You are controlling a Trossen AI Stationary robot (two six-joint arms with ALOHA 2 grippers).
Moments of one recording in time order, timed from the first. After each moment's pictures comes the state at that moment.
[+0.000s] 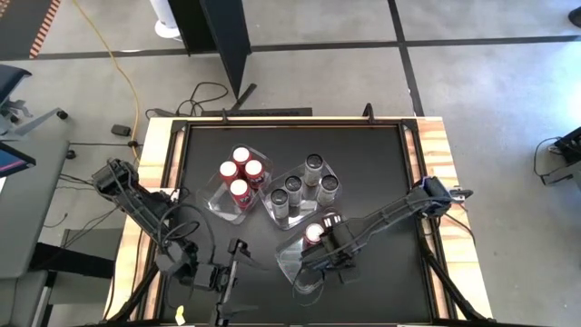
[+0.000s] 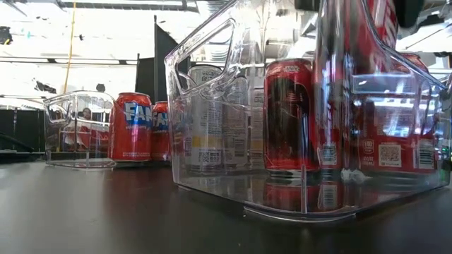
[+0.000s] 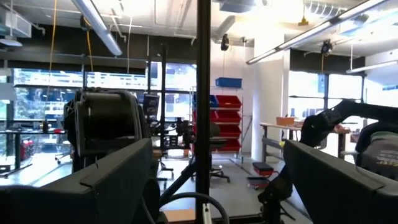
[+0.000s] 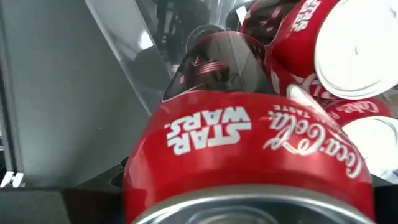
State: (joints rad) left arm -0.82 1.59 0.97 1.12 -0.61 0.25; right arm 0.46 2.02 1.91 -1.53 0.05 0.20
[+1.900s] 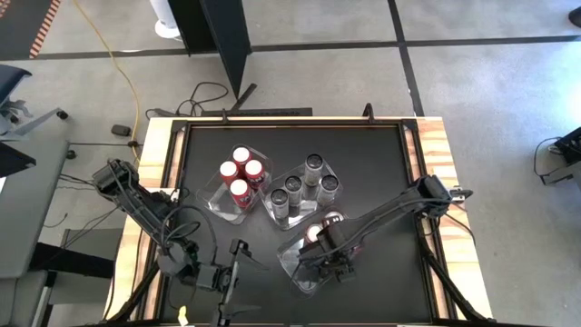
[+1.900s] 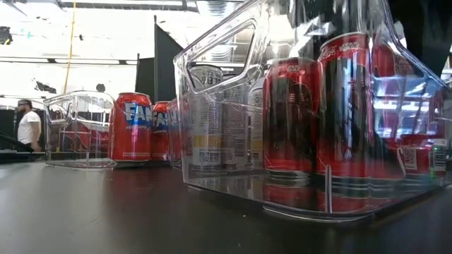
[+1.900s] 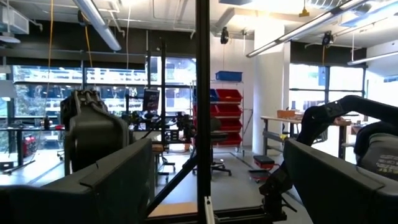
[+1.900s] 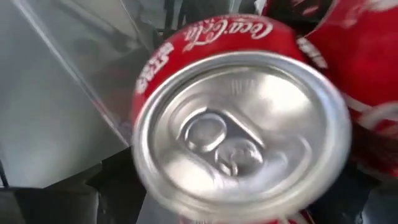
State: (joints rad) left arm -0.82 1.59 0.97 1.09 -0.61 0.25; right arm 0.43 2.02 1.71 -1.36 -0.04 0.20
